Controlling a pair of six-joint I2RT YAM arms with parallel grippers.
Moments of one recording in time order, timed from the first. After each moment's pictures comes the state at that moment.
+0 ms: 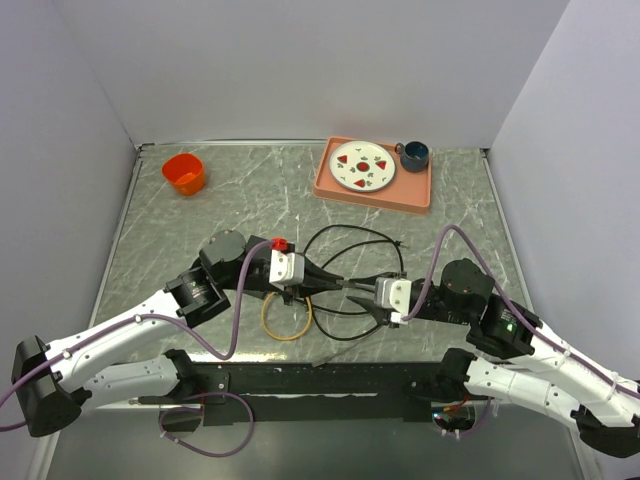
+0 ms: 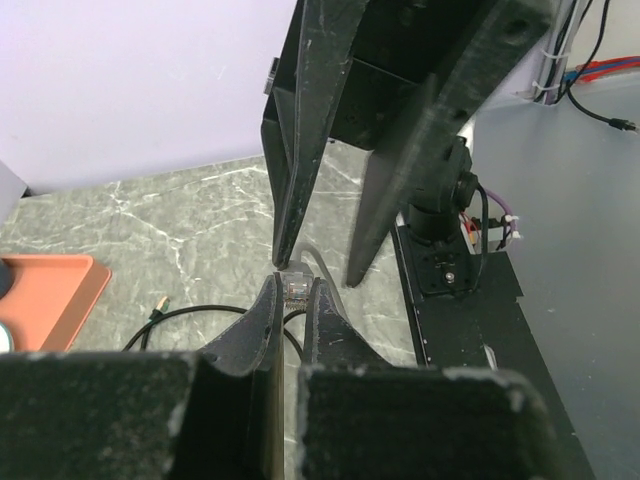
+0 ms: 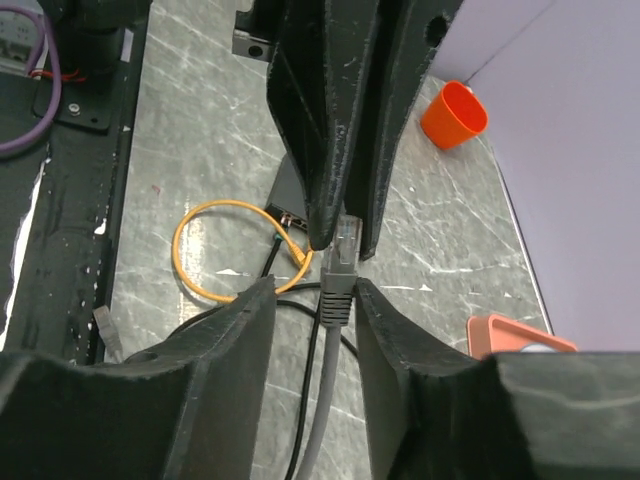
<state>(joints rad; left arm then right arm) -0.93 0.99 0.83 0.20 0.69 0.18 1.00 0.63 0.83 -0.39 -0.33 -0.59</state>
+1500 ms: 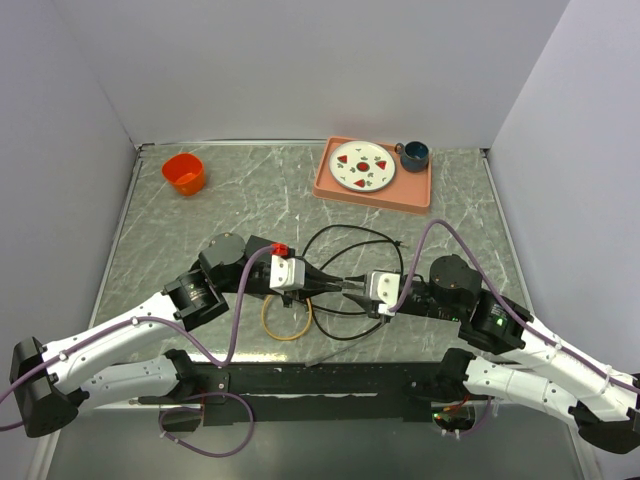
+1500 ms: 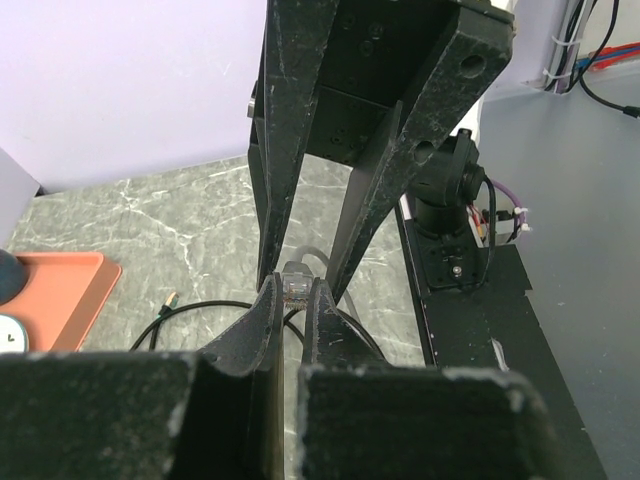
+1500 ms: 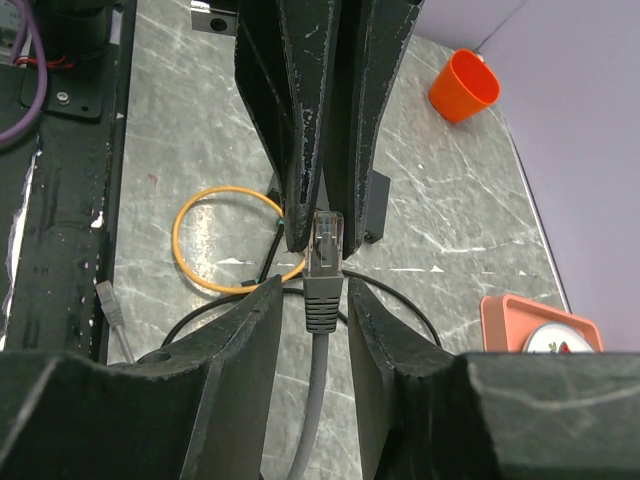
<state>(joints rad) -0.95 0.98 0.82 0.17 0.66 0.22 1.00 0.66 0.84 -0.39 -0.30 -0.56</state>
